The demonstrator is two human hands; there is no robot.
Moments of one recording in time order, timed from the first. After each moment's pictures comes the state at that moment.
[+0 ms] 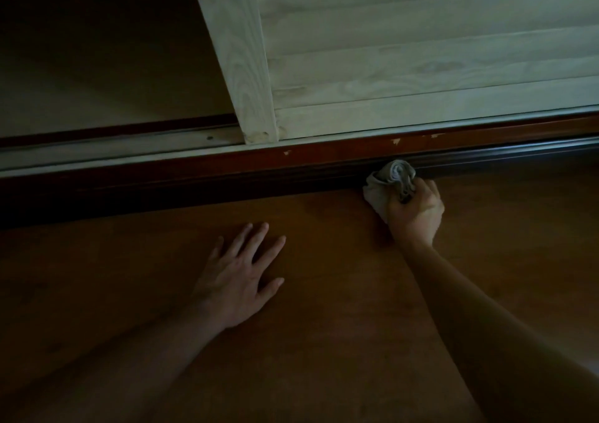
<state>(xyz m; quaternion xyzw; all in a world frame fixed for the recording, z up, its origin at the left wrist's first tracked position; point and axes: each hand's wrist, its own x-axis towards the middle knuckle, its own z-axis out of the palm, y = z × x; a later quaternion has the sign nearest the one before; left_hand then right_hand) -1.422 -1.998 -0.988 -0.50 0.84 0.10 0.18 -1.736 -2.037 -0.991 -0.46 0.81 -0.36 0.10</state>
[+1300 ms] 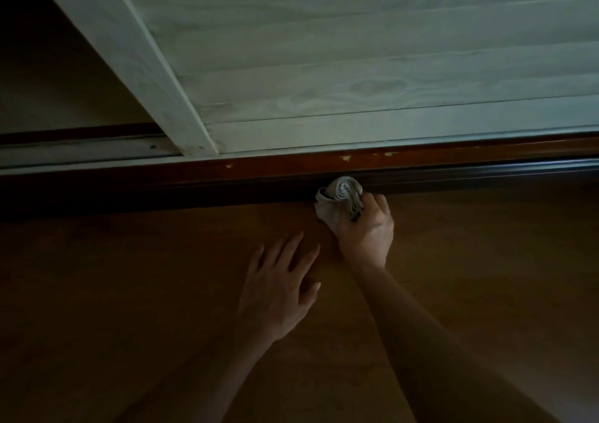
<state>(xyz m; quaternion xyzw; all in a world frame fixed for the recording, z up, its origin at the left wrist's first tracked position) -1.585 -1.983 -0.994 -0.55 0.82 0.12 0.09 -1.755 -2.043 -0.991 -0.52 0.74 -0.40 0.16</state>
